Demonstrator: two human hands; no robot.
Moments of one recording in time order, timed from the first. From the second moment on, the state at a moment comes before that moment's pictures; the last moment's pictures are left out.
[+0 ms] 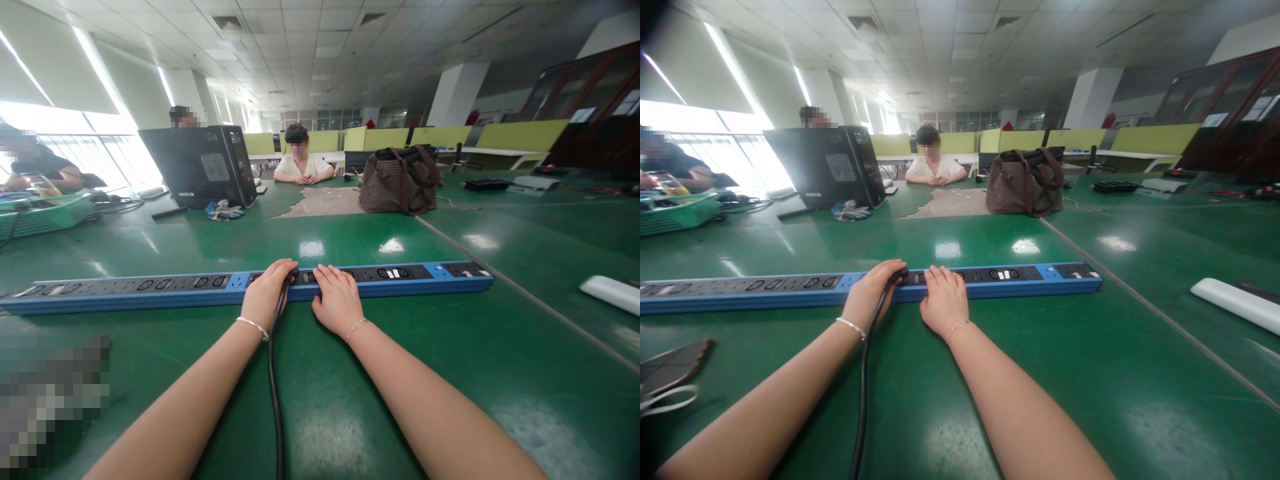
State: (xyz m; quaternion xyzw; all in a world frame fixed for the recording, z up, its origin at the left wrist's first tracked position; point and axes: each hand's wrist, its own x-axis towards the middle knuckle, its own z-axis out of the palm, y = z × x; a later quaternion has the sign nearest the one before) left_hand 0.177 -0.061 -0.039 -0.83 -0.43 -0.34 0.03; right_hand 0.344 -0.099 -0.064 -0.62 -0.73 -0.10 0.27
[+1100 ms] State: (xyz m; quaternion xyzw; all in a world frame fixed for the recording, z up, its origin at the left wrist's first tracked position) left_hand 0.169 -0.053 -0.055 -0.84 -0.48 -0.23 0.10; right_hand 0.314 -0.096 -0.055 -0.46 -0.81 -0.12 0.35
